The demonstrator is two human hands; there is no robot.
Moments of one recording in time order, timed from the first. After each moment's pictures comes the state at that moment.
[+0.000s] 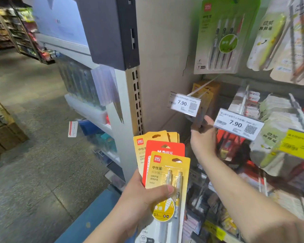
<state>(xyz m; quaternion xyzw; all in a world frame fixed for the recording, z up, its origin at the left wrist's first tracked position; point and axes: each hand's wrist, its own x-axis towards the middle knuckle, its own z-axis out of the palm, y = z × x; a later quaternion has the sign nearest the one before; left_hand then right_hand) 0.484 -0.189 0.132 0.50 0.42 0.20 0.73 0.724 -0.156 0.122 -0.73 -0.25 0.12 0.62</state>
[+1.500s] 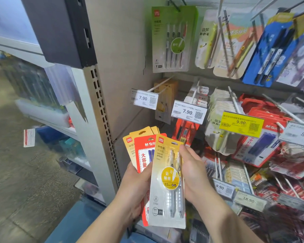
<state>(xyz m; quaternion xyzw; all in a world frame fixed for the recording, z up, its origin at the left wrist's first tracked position) 0.541 -0.220 0.132 0.48 0.34 0.21 0.78 0.668 -0.287 0.125 -0.55 -0.07 0.35 0.75</state>
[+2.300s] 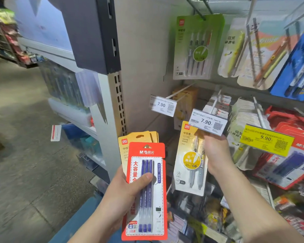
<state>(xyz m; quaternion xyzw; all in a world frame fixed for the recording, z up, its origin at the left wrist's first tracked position) 0.488 -0.199 0.139 0.54 0.39 0.24 0.70 0.741 -0.242 0.159 -0.63 -0.16 0.22 0.73</state>
